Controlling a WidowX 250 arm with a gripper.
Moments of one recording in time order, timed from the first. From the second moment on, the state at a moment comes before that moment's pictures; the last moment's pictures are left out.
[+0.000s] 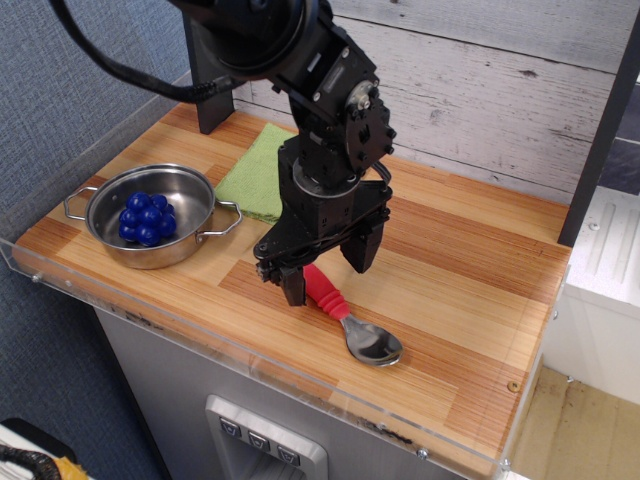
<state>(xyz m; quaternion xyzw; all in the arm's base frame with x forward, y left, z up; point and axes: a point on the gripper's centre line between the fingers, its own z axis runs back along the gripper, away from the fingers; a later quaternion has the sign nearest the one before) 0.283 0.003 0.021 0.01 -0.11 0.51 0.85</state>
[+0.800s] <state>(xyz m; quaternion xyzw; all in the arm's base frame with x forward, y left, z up) 0.284 0.001 0.008 -0.03 -0.10 0.54 0.83</state>
